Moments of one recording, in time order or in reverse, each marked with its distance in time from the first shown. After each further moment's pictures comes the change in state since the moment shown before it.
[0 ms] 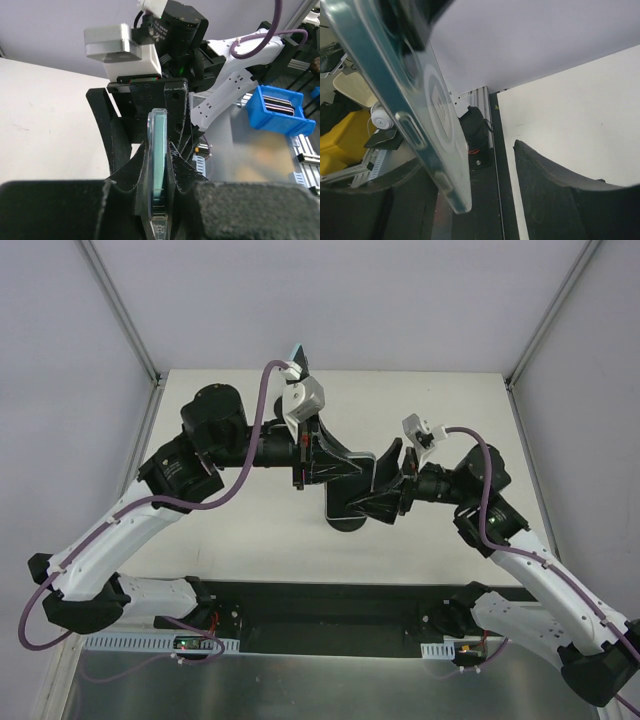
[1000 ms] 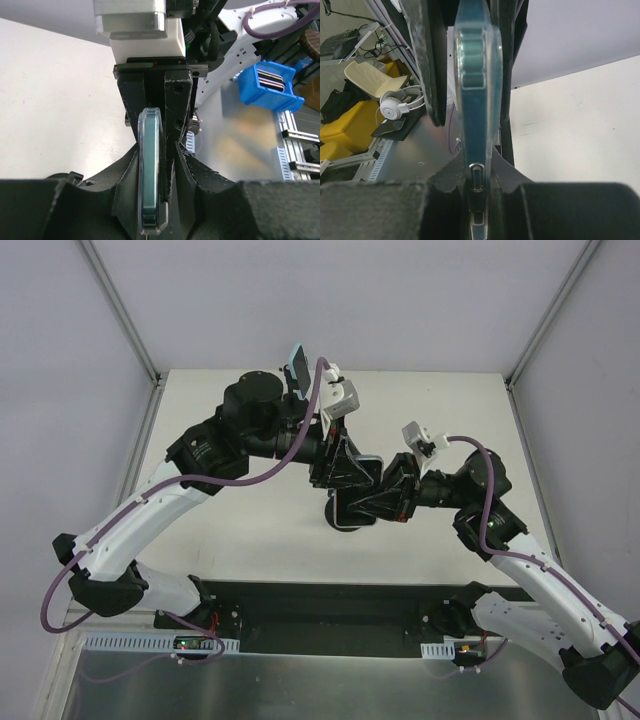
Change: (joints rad) left arm 0.000 0.142 0.107 -0.159 0.057 0.011; right arm 0.004 -0.010 -0.045 0.097 -0.077 0.033
